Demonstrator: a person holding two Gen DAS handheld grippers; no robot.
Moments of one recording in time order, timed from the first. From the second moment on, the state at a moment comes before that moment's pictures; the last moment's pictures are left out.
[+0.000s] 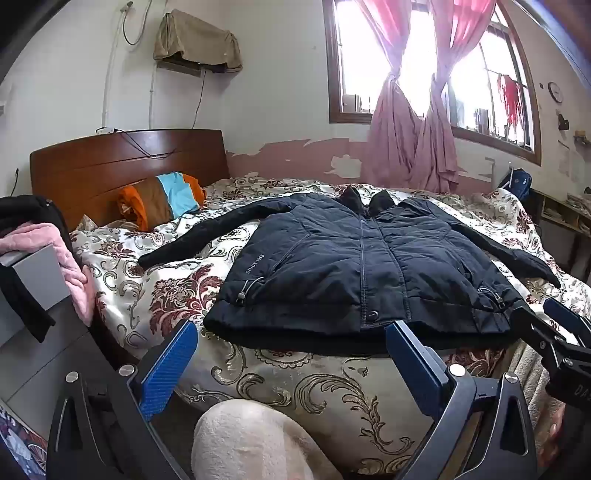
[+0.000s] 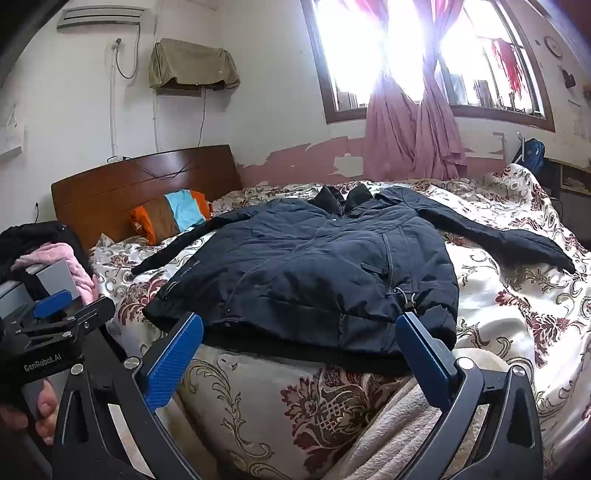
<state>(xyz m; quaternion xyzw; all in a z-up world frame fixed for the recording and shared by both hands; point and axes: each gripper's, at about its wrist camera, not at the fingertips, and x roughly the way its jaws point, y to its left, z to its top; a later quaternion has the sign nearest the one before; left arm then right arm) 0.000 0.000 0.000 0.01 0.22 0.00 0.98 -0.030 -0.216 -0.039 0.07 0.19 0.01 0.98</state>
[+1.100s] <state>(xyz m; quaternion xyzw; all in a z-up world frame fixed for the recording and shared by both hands) -0.002 -0.001 0.001 0.01 0.22 0.00 0.98 -0.033 -0.213 -0.035 0.07 0.18 0.01 0.98</state>
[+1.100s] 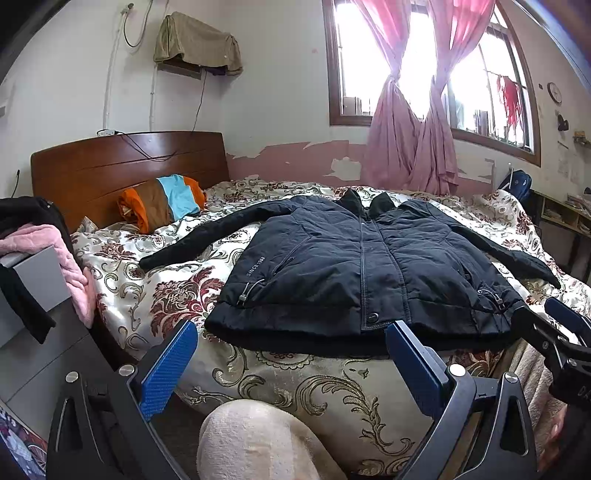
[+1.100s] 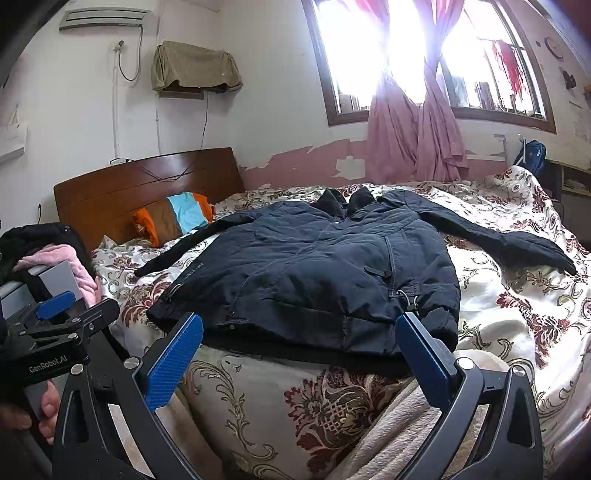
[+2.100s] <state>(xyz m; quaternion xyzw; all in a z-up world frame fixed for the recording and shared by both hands) 0.054 -0.015 0.026 0.04 0.30 0.03 0.95 -0.019 -0.297 -0.005 0.14 0.19 -0.09 0.97</state>
